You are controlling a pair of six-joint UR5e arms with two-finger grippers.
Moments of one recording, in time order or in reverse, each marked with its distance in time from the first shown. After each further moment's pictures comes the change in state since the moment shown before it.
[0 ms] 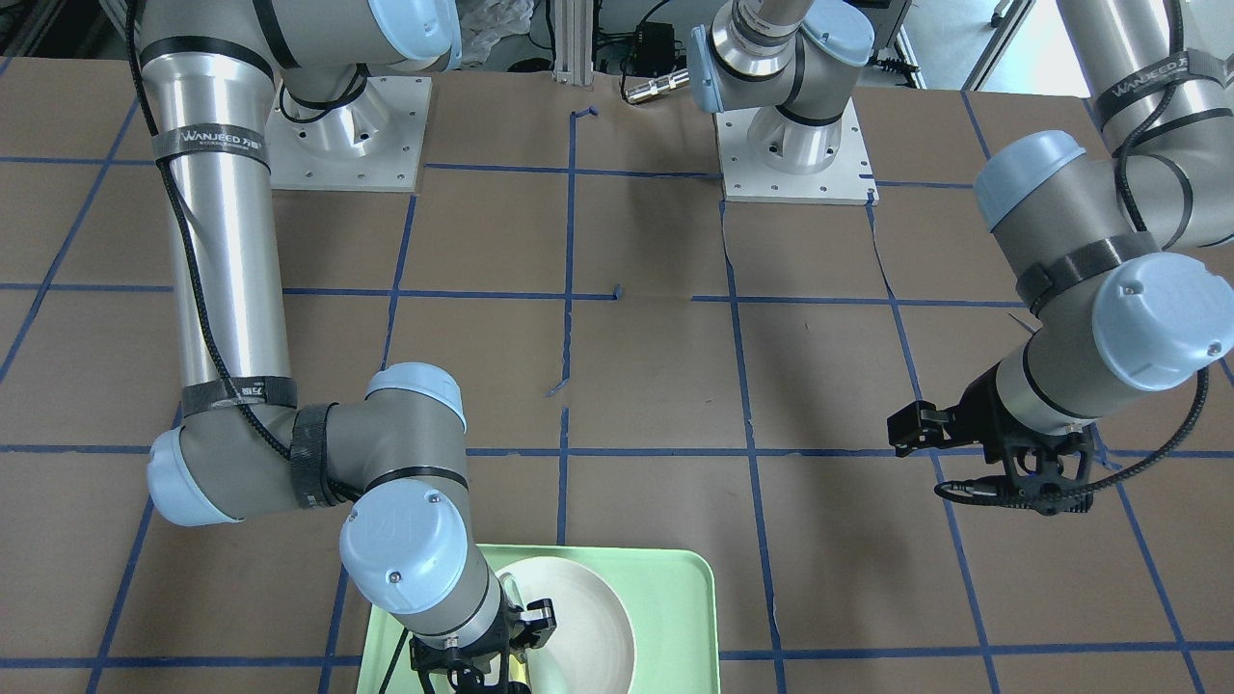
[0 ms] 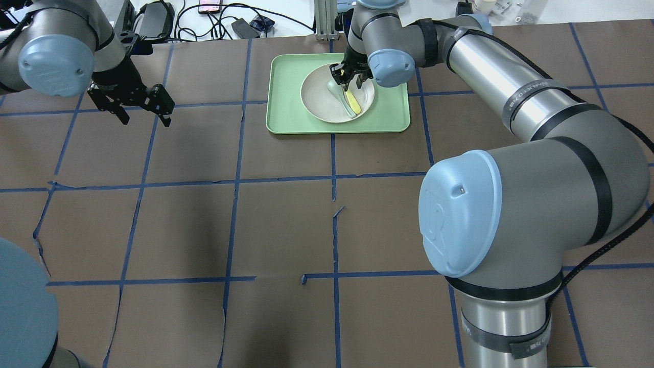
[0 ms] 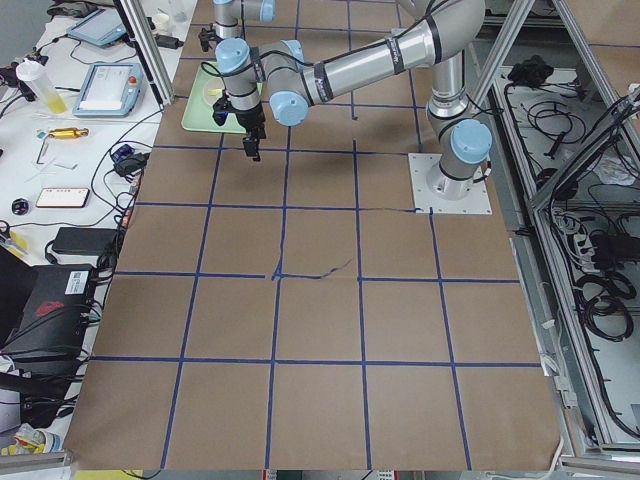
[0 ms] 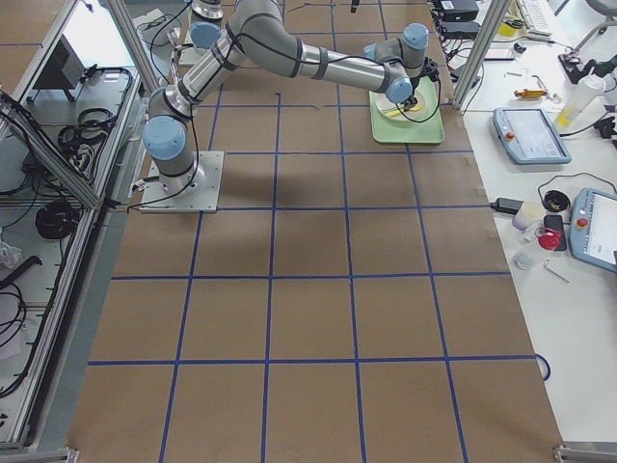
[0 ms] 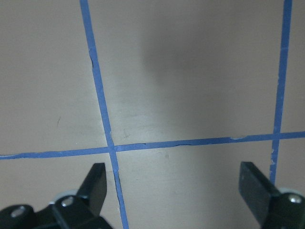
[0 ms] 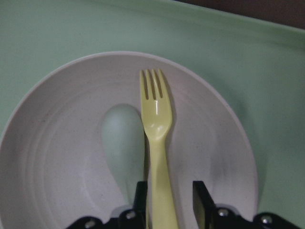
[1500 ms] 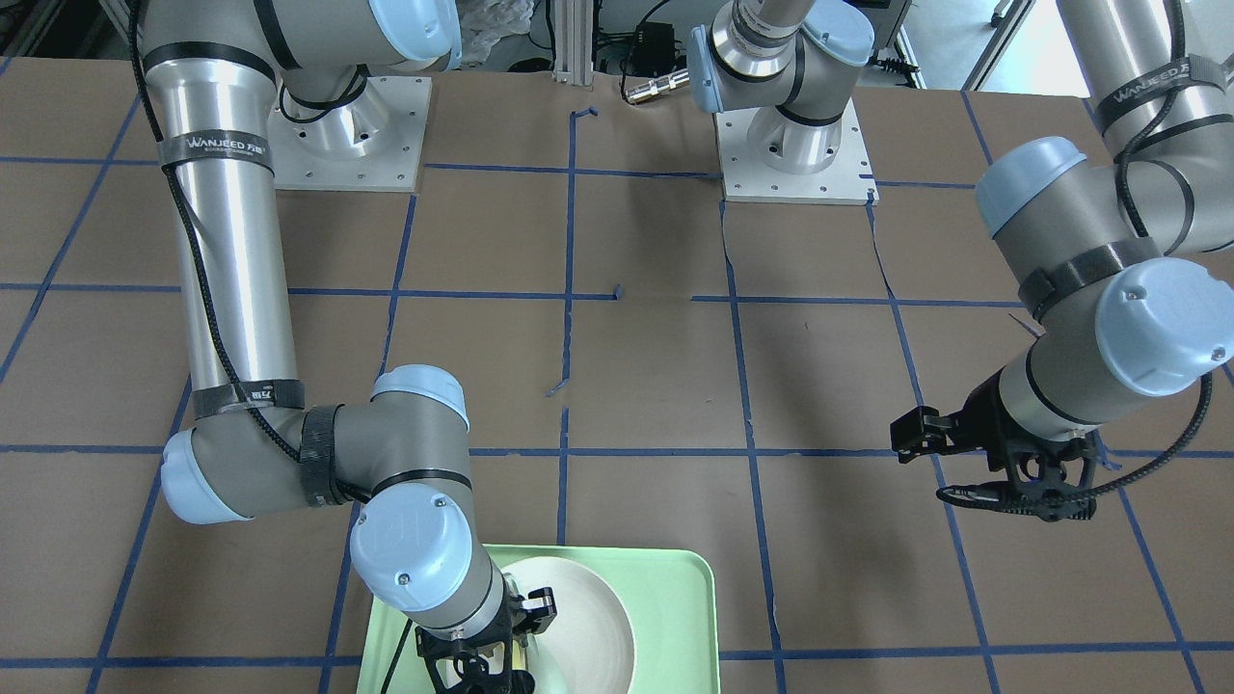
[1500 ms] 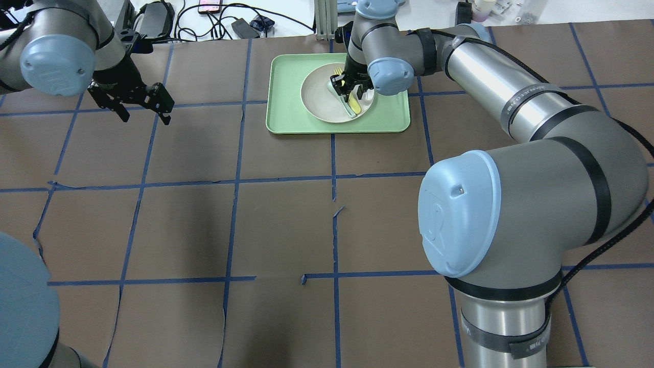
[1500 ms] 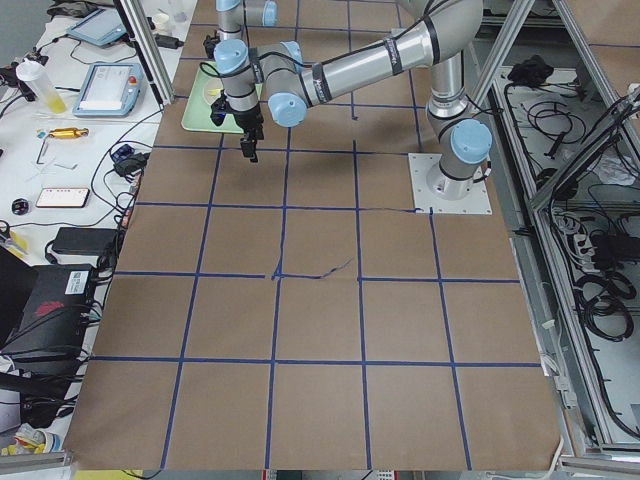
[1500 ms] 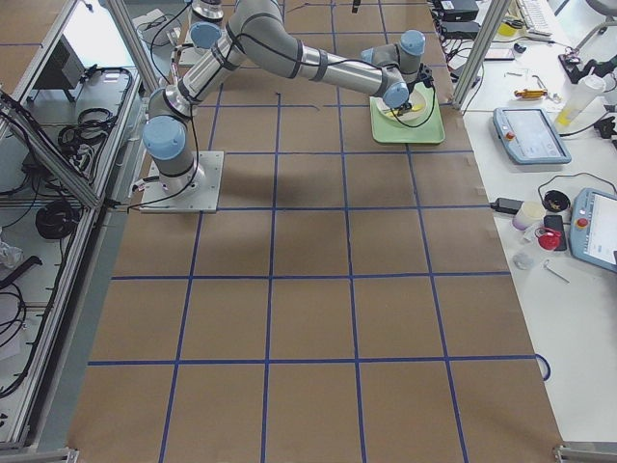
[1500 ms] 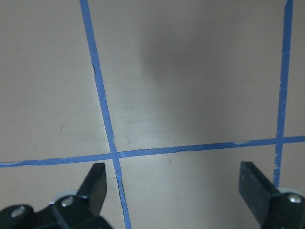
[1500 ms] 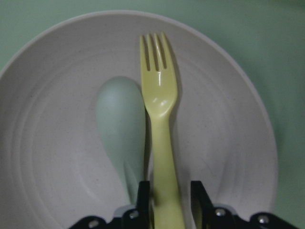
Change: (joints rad) left arm 0.002 -0.010 0.008 0.016 -0.001 0.025; right arm 0.002 0.001 0.036 0.004 0.002 -0.006
